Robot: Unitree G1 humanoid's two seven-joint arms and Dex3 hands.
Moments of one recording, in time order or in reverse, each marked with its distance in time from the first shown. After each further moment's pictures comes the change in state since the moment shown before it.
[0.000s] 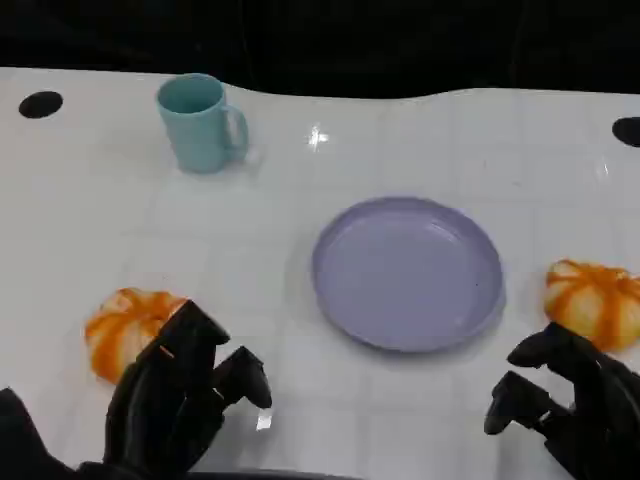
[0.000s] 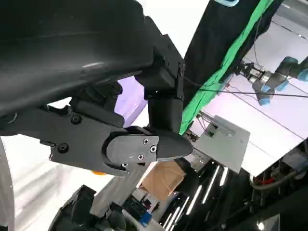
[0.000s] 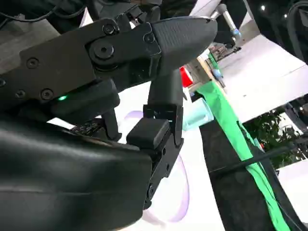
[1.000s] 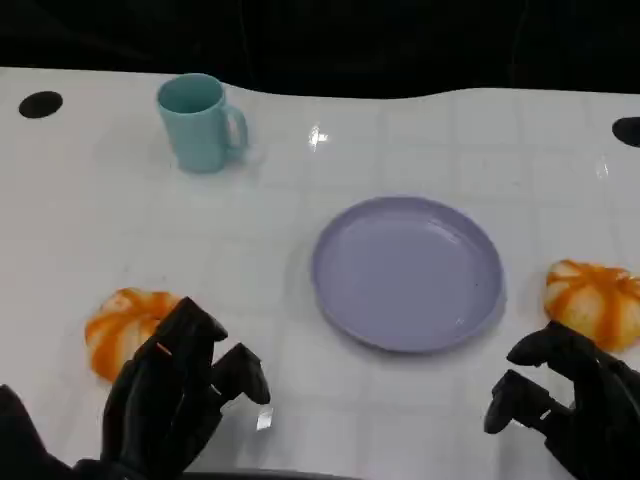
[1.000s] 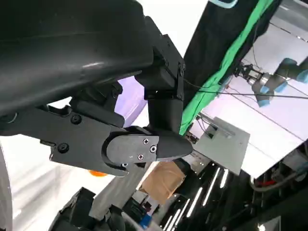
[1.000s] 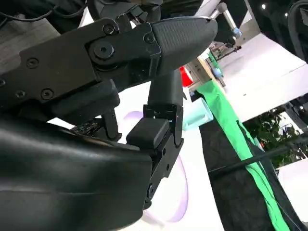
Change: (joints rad) left arm 0.006 0.006 -0.011 -0.032 0.034 -0.022 0.013; right arm 0.008 0.001 0.001 -0.029 0.000 0.017 -0.016
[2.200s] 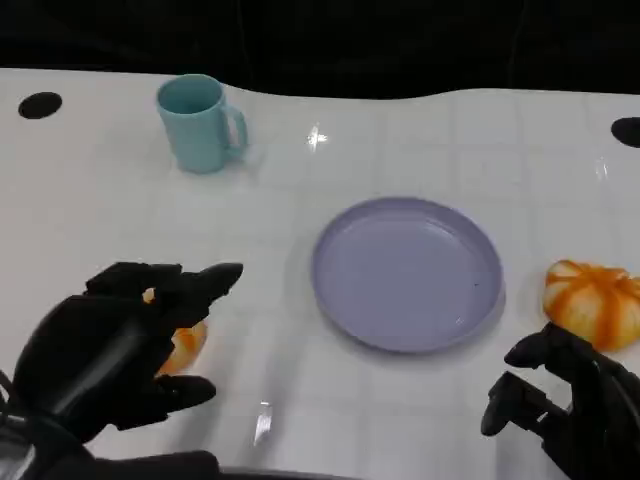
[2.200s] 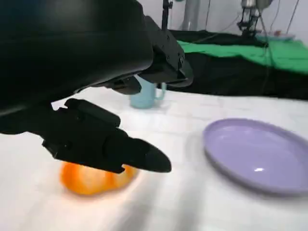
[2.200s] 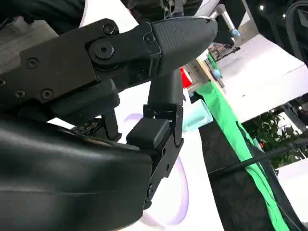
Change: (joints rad) left arm 0.088 0.510 -0.213 -0.584 1.417 -0.142 0.286; right arm 0.008 0.009 0.004 -0.008 0.000 0.003 0.000
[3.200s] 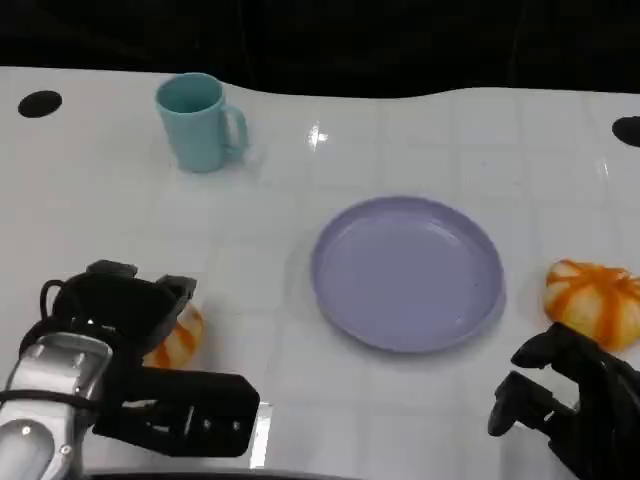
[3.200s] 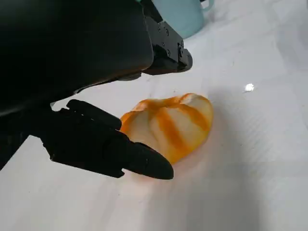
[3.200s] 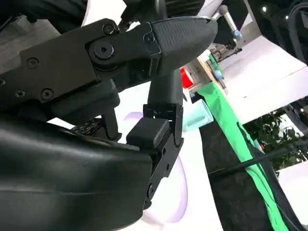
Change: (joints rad) left arm -0.404 0.037 -0.266 0.525 0.309 0.214 -0.216; right arm -0.003 -0.018 -0.014 0.007 0.006 -0.002 0.021
